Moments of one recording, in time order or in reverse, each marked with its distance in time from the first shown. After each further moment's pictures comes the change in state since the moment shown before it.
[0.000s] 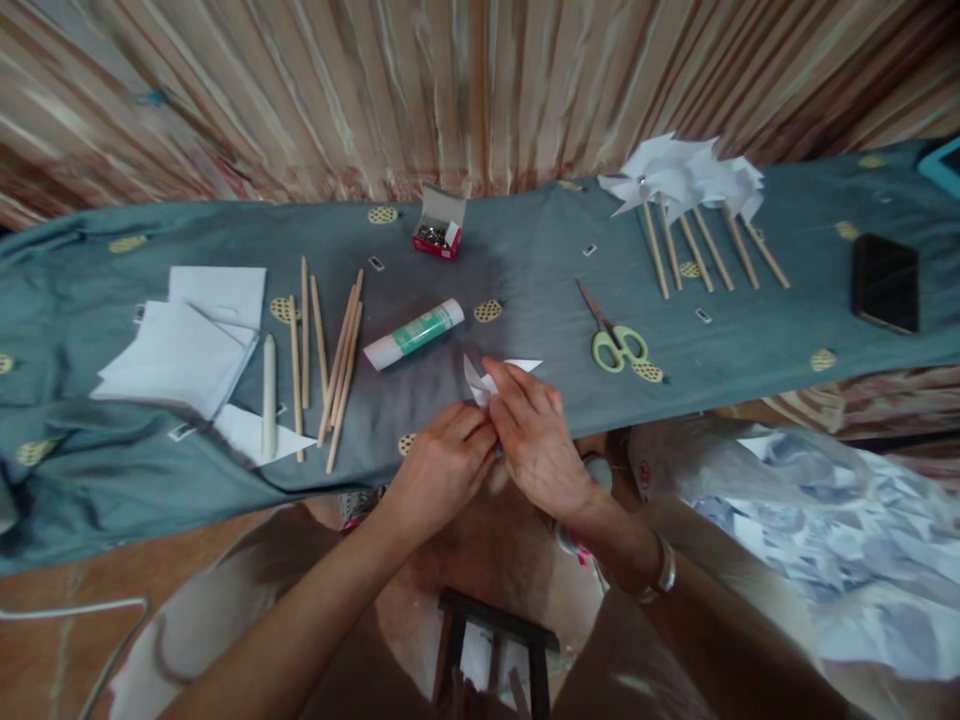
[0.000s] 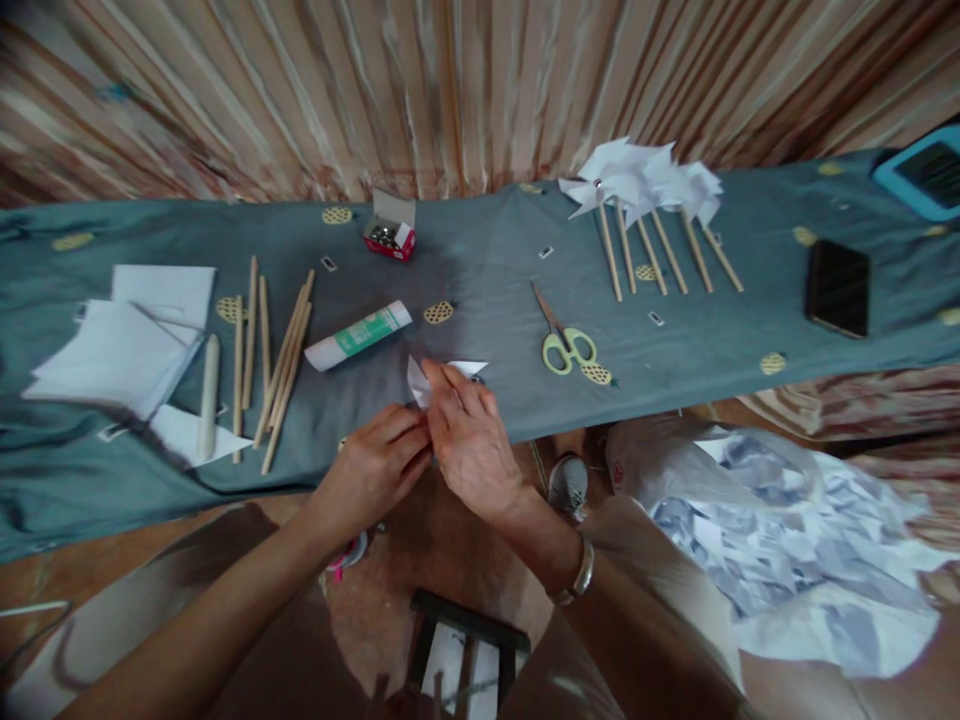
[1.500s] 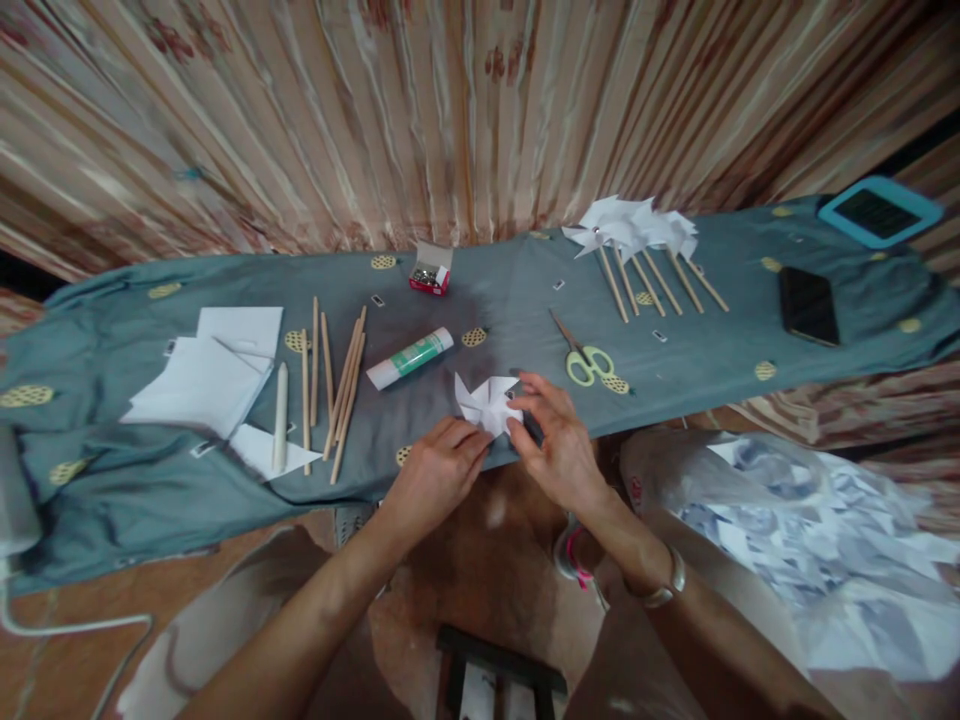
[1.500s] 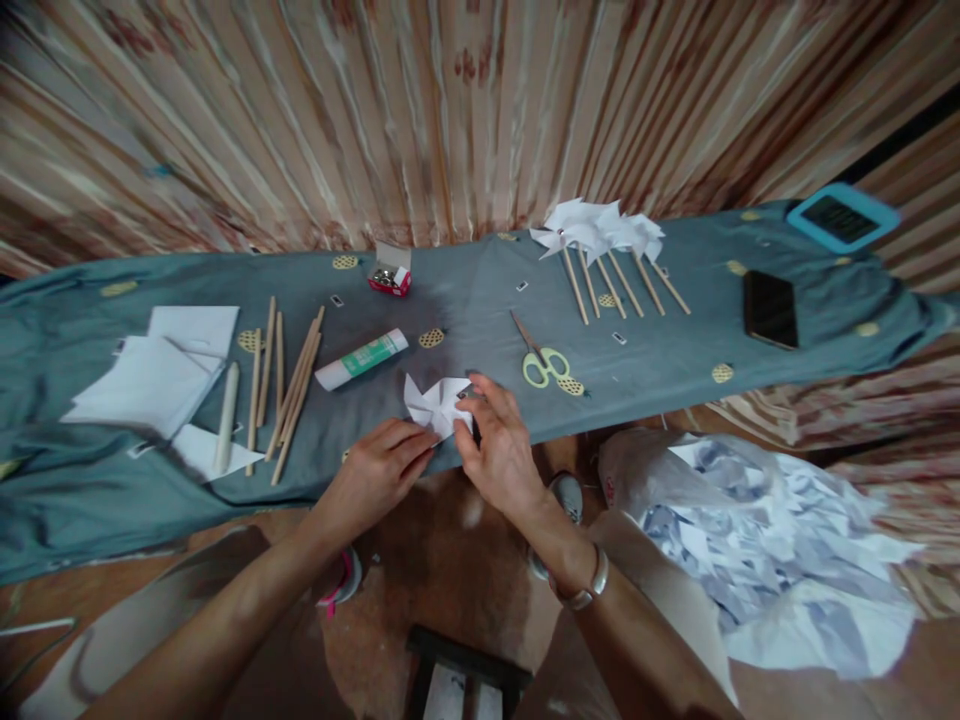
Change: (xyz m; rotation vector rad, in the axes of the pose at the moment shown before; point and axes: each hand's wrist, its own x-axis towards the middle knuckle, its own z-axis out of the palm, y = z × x) left_hand -0.002 -0.002 0.004 -0.016 0.065 0.009; right_hand -0.014 0.019 -0.013 0.312 0.217 0.330
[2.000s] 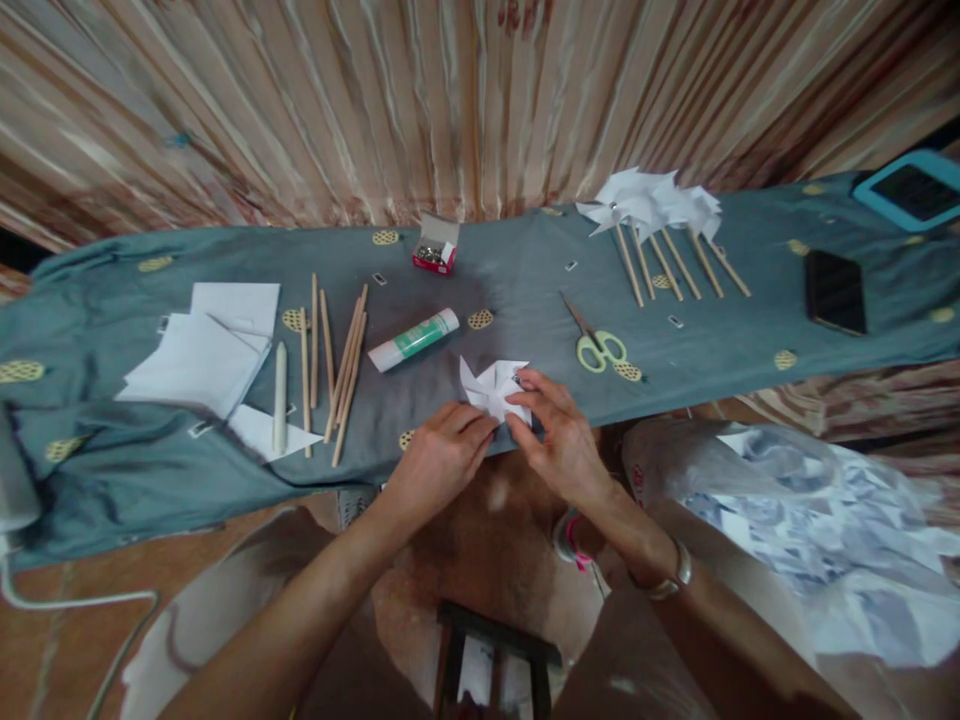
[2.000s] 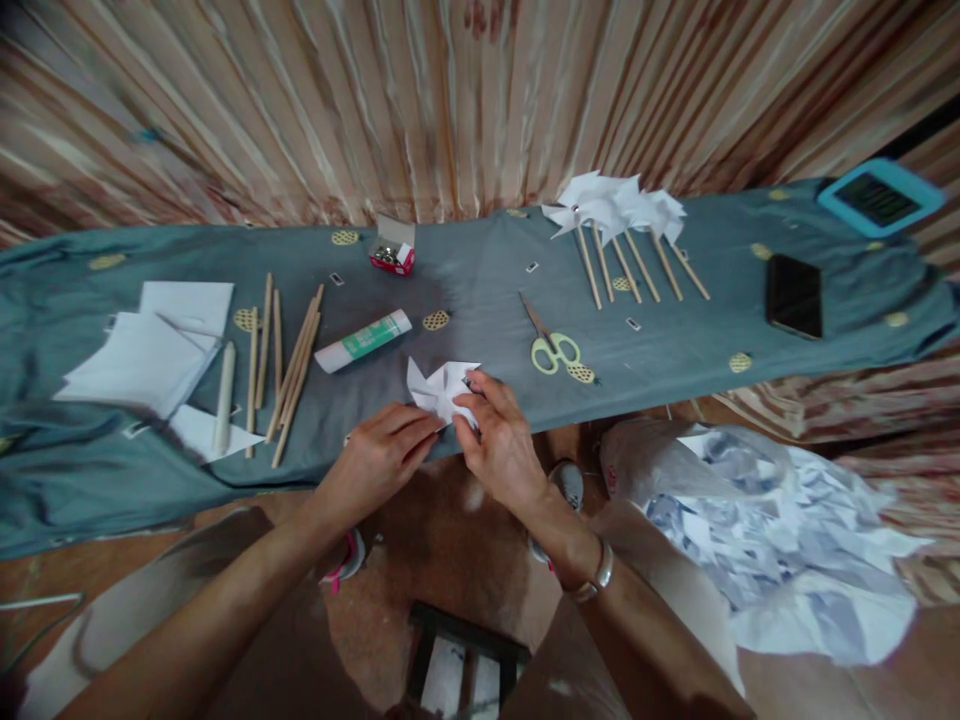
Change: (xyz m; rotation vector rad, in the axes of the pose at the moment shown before) left_hand 0.001 0.000 0.002 -0.008 0.014 -0.001; right_hand -0.008 0.002 0.003 0.068 -0.077 0.007
